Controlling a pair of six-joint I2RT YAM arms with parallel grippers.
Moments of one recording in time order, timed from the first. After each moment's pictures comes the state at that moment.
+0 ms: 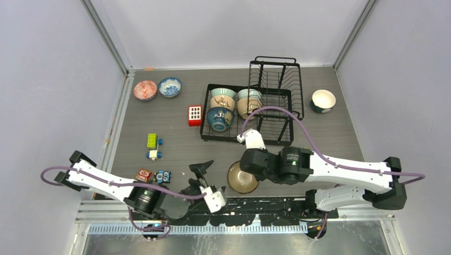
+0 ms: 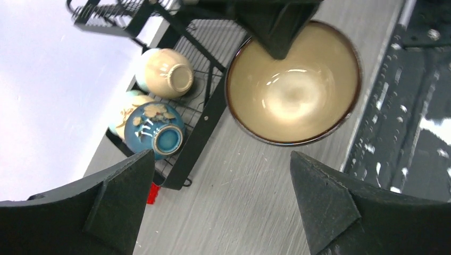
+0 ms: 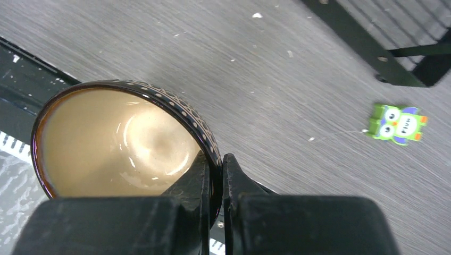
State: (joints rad) left arm -1.92 0.73 0.71 -0.31 -0.93 0.33; right arm 1.36 1.20 1.16 -1.06 0.48 0.67
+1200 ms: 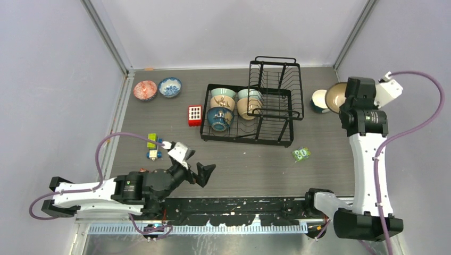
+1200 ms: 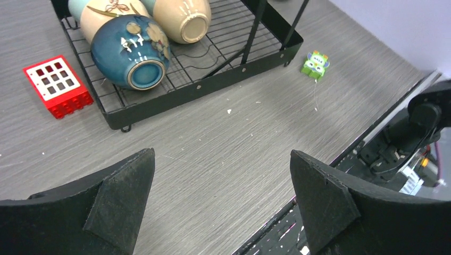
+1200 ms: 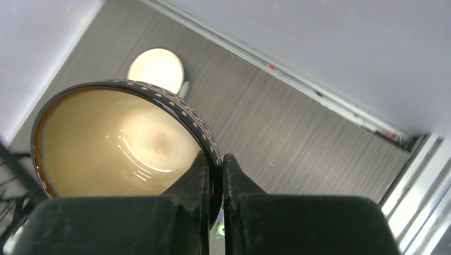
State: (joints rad) left arm -1.52 0.52 0.61 -0.33 -0.80 -0.34; right arm -0.06 1.10 1.44 -0.99 0.63 0.63
